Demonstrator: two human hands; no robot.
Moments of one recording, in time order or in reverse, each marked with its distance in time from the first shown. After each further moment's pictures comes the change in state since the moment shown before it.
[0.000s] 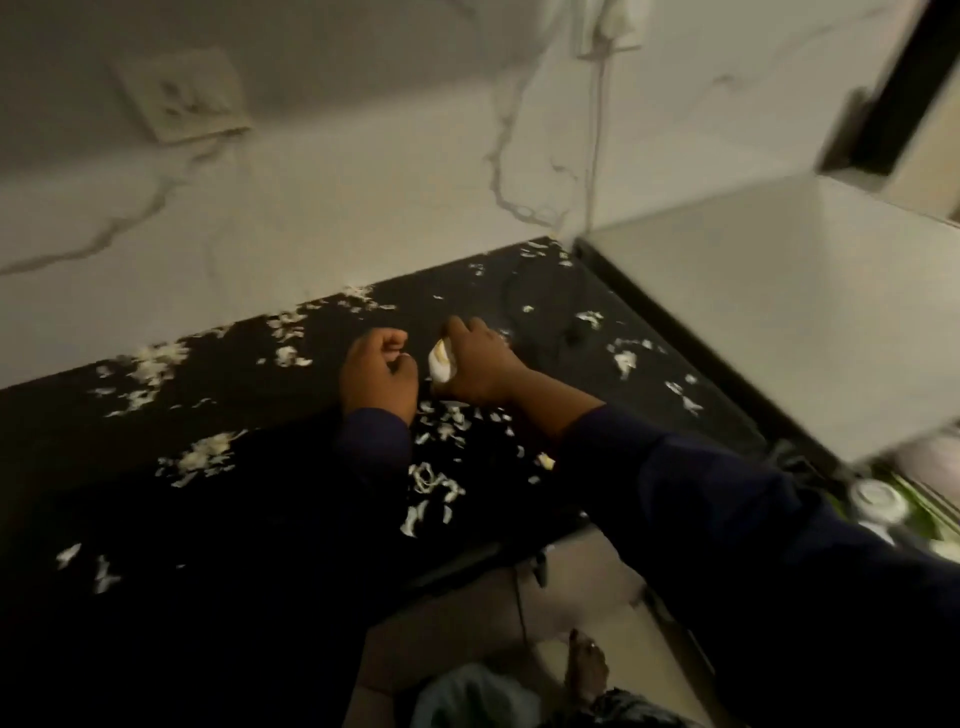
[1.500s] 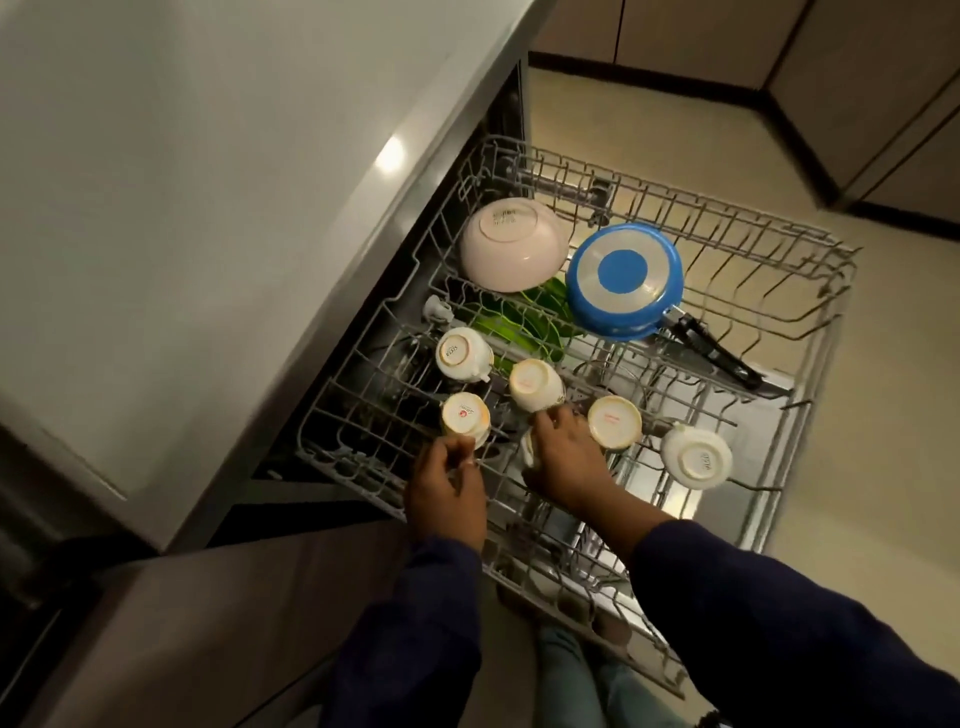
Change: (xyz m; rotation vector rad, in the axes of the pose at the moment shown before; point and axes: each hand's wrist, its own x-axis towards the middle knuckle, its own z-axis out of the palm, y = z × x) left_hand -0.387 0.156 0.472 0.015 -0.800 -0.010; right_hand -0.395 0.563 0.044 0.146 0.103 0.961
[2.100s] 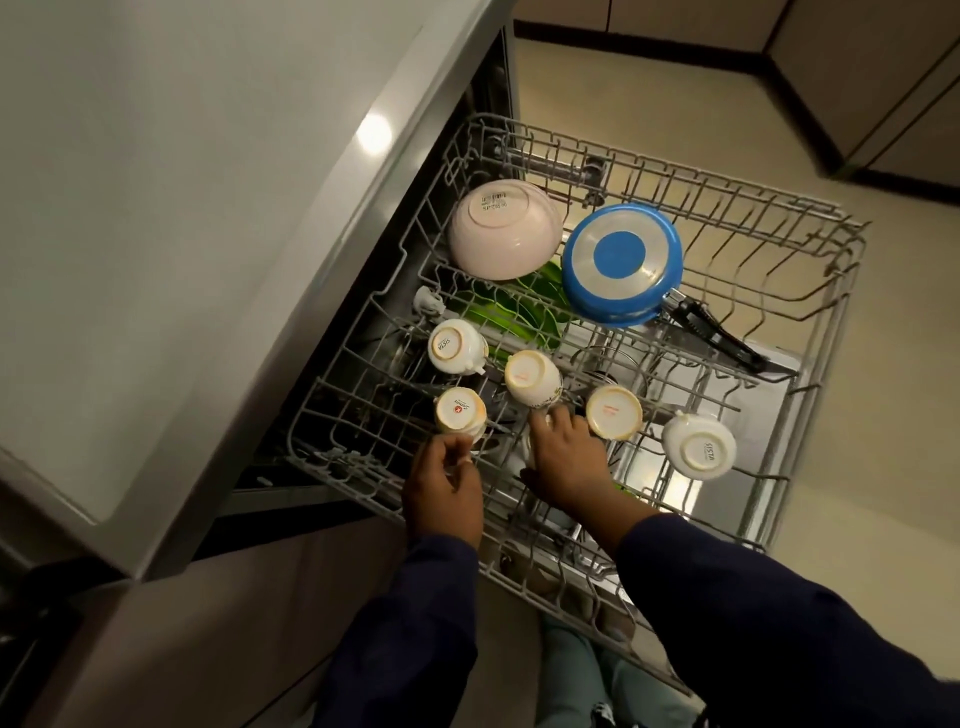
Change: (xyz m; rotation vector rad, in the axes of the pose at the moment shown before) left_hand 0.008 -0.005 0.006 0.025 -0.053 -0.010; right_hand 0.004 0.000 0.012 -0.107 -0.054 0.066
